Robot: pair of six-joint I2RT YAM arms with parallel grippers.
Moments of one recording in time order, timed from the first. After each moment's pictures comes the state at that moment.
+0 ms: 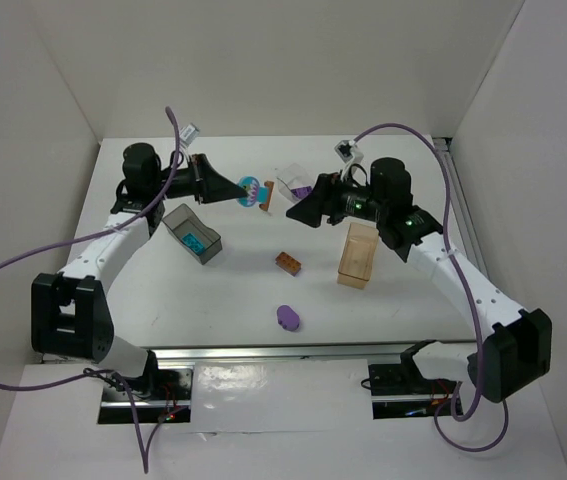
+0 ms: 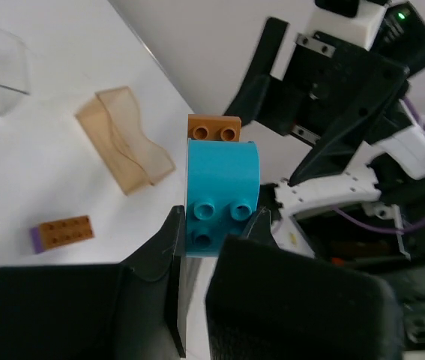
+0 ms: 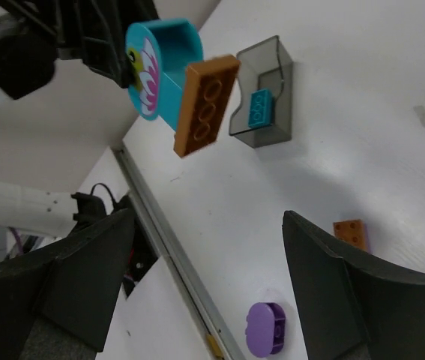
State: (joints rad) left arm -0.10 1.46 1.11 0.24 1.13 -0.74; right arm 0.42 1.23 1.08 -0.13 -0.60 0.48
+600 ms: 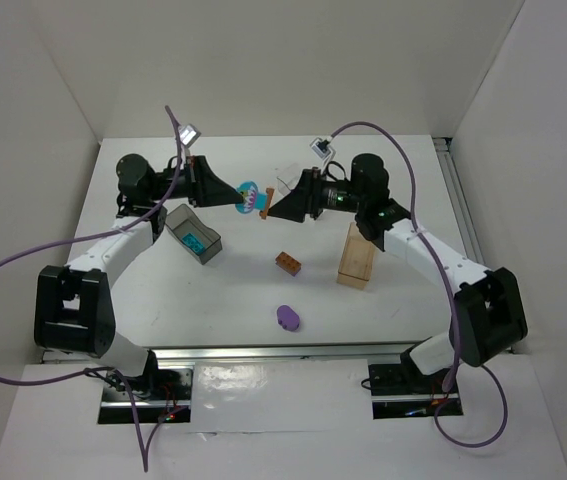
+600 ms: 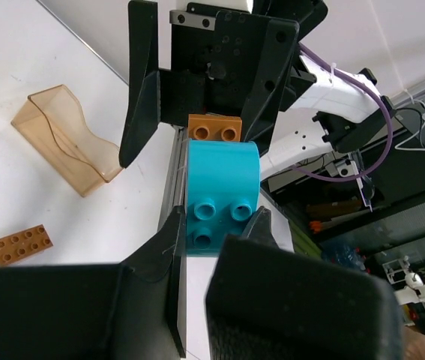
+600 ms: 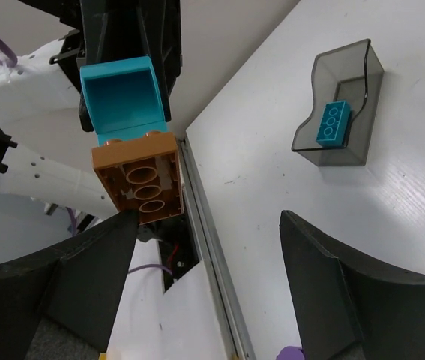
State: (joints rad) left arm -0.10 1.51 1.01 0.82 1.32 -1.16; right arm 0.45 1.44 1.07 0.26 -0.85 0.67
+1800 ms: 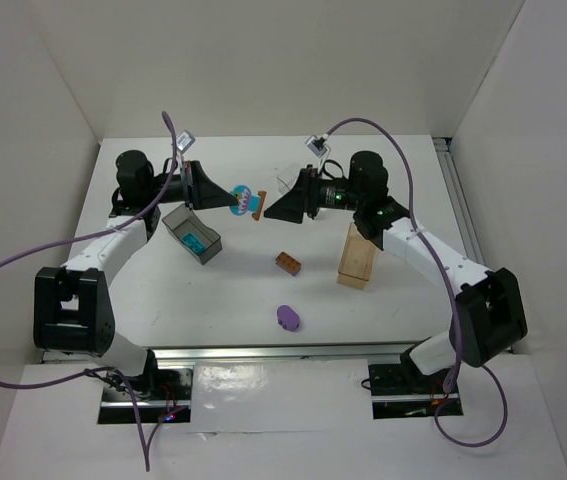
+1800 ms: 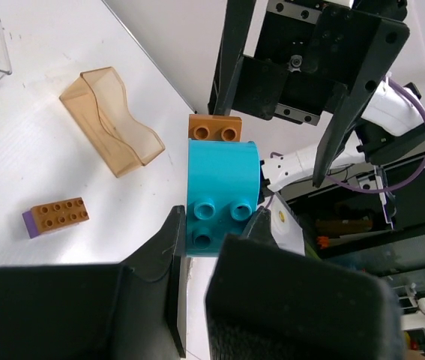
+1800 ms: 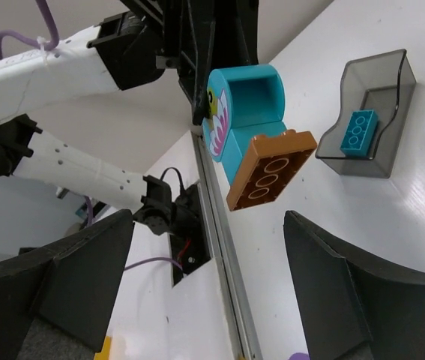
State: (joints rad) left arm -0.04 1.51 1.01 0.49 1.32 -0.90; right arm 0.47 1.44 1.10 0.25 -0.90 0.66
